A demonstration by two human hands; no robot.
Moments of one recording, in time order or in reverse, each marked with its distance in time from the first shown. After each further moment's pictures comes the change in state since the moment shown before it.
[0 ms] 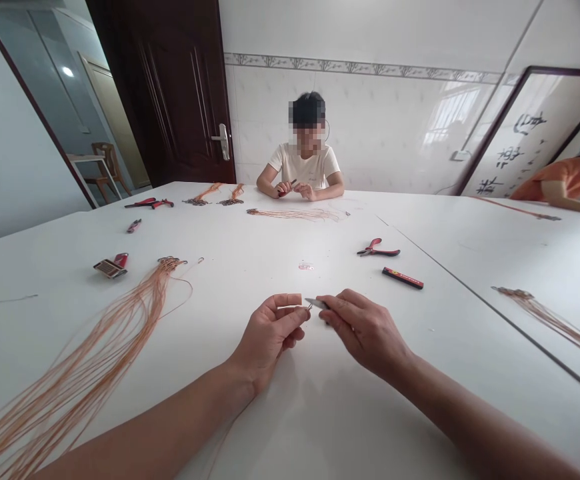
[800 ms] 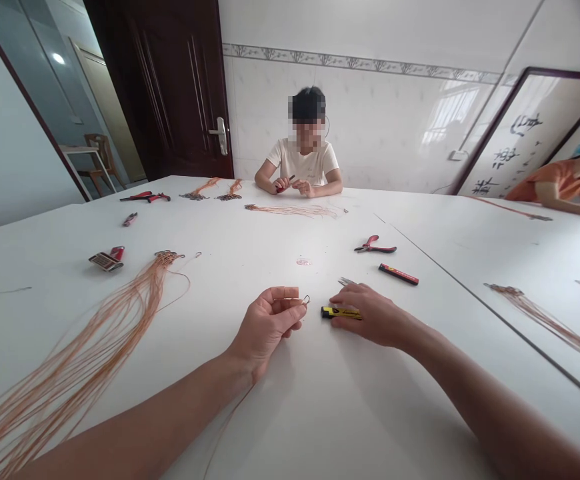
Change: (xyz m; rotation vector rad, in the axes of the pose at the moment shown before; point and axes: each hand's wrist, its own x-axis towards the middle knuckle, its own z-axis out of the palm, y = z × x) left_hand -0.001 0.004 0.002 0.038 0.036 0.054; right_hand 0.008 0.040 -0.014 -0.078 -0.432 0.151
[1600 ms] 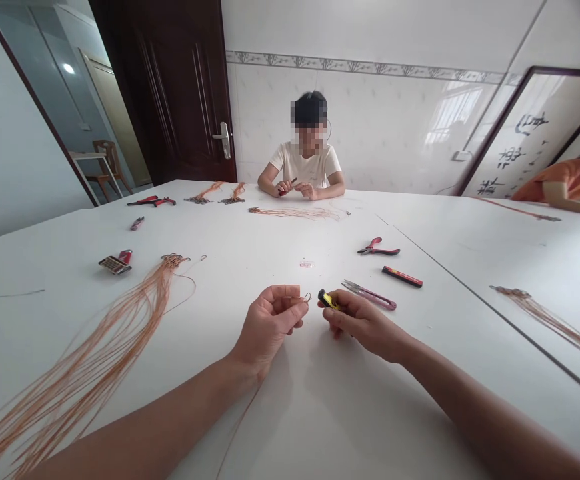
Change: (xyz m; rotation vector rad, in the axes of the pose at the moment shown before) left_hand 0.000 -0.001 0.000 0.044 0.014 0.144; right_hand -0.004 -0.032 0.006 0.892 -0.115 0.135
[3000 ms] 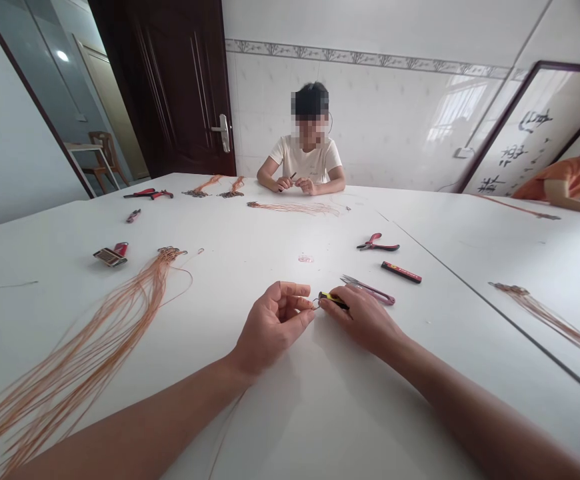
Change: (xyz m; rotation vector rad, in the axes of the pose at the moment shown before) left_hand -0.004 -0.006 0.000 0.220 -0.140 0.152; right_hand 0.007 0.012 0.004 -0.702 0.341 0.009
